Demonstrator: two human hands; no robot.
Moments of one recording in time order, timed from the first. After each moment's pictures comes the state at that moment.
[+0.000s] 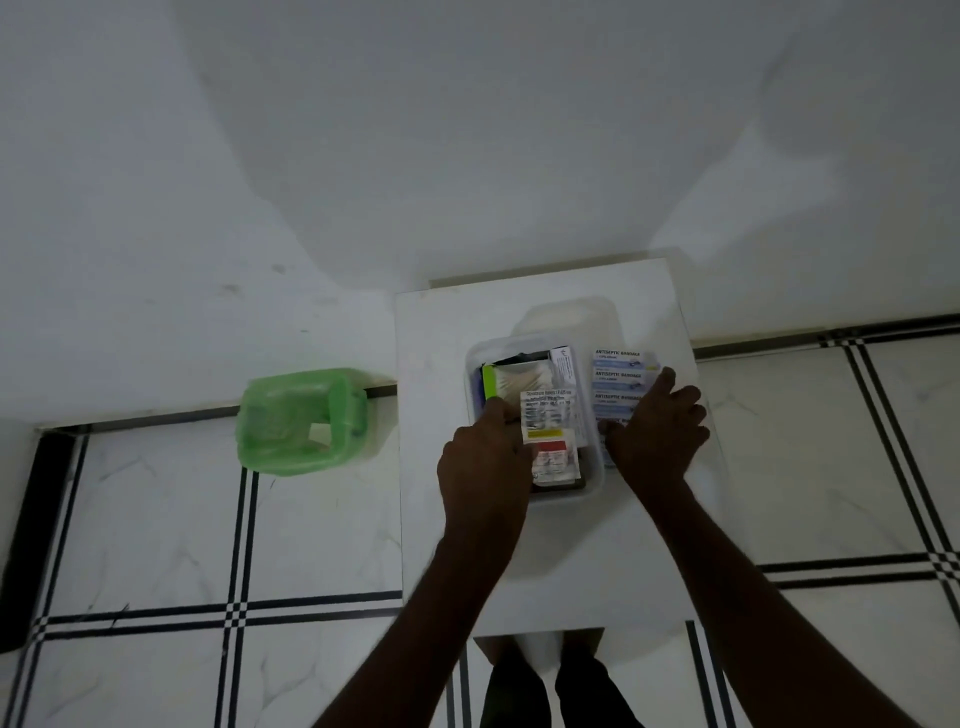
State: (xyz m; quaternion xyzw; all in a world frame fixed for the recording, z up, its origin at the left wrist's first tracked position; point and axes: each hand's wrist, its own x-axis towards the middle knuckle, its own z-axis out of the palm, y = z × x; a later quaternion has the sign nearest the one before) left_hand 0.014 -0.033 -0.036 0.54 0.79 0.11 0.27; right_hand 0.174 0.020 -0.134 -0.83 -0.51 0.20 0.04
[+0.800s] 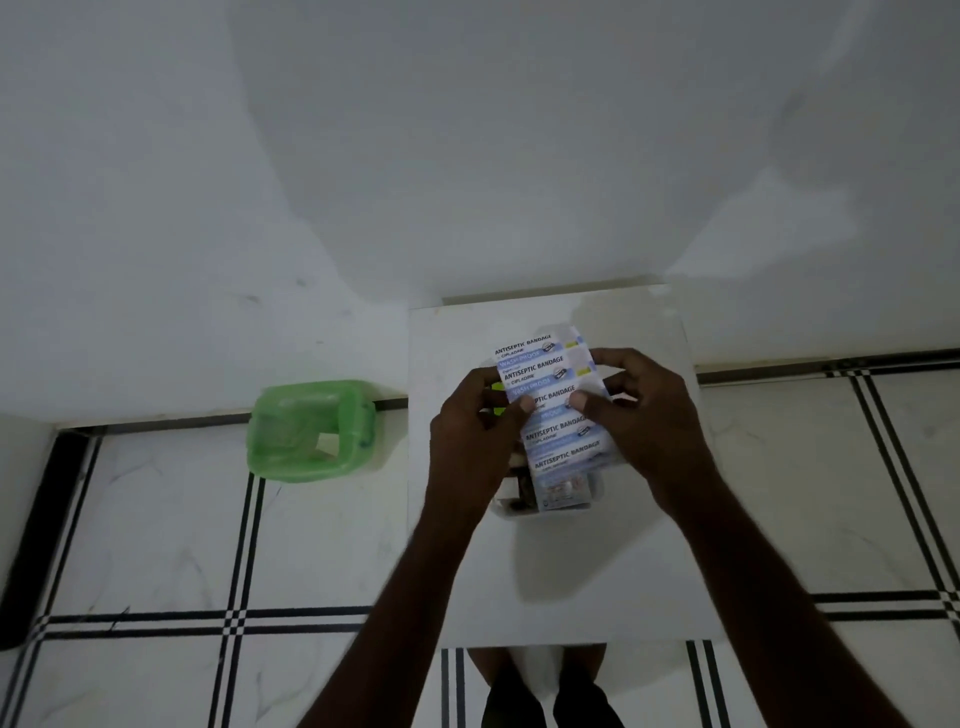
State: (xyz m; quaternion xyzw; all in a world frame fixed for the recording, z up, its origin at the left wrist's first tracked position) left_hand -0.009 -0.013 -0.024 0.38 0.67 0.42 0.47; right_hand 0.156 0.020 -0.012 -0.63 -0.53 0.47 0.32
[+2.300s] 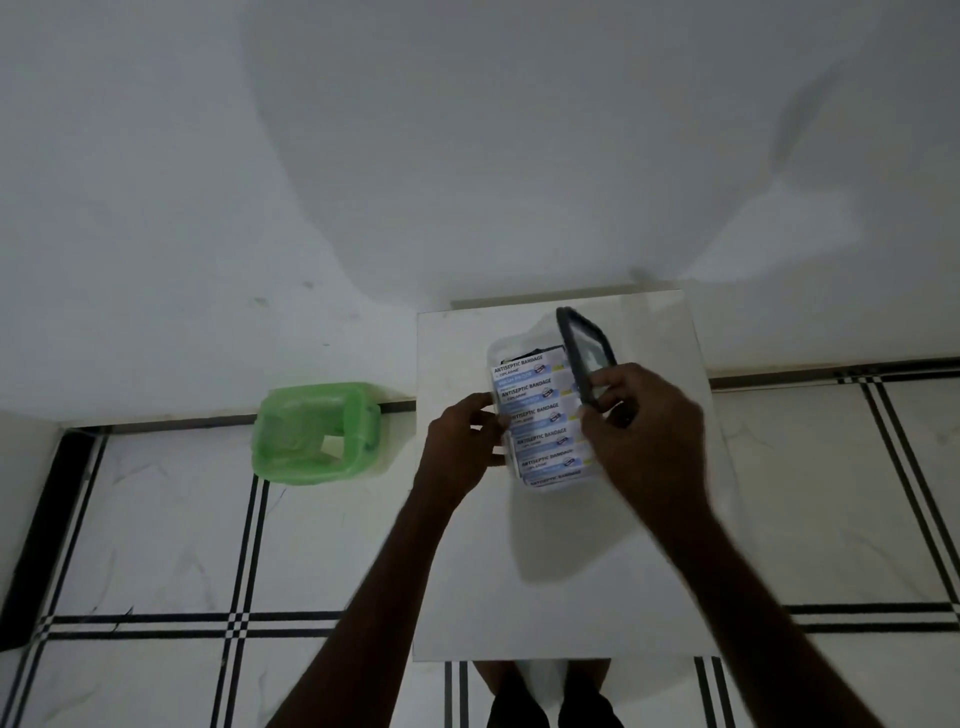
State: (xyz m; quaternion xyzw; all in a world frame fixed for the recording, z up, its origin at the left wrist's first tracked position) left_hand -0.050 0.003 -0.083 0.41 0.69 0.30 0.52; right_hand 0.135 0.009 -0.013 -0.67 -0.61 0.28 0.33
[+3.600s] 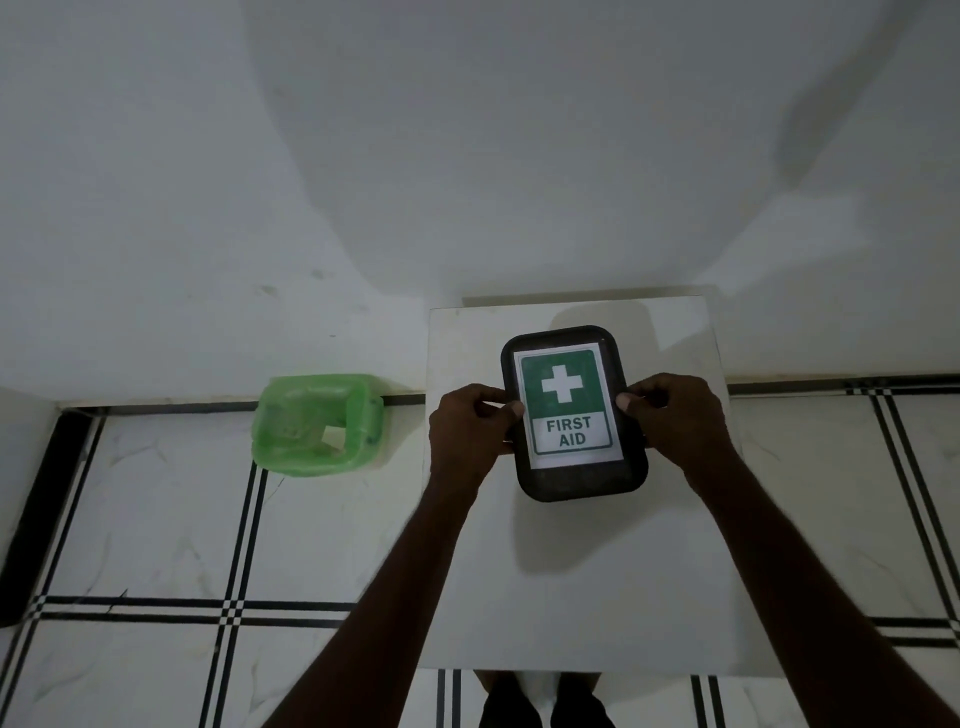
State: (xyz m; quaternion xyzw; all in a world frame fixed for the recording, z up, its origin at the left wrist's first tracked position) left_hand -0.047 0.019 -0.075 0.32 0.75 0.34 0.47; right_hand 0.167 0.066 -0.079 -0.71 -0.56 0.38 0.17
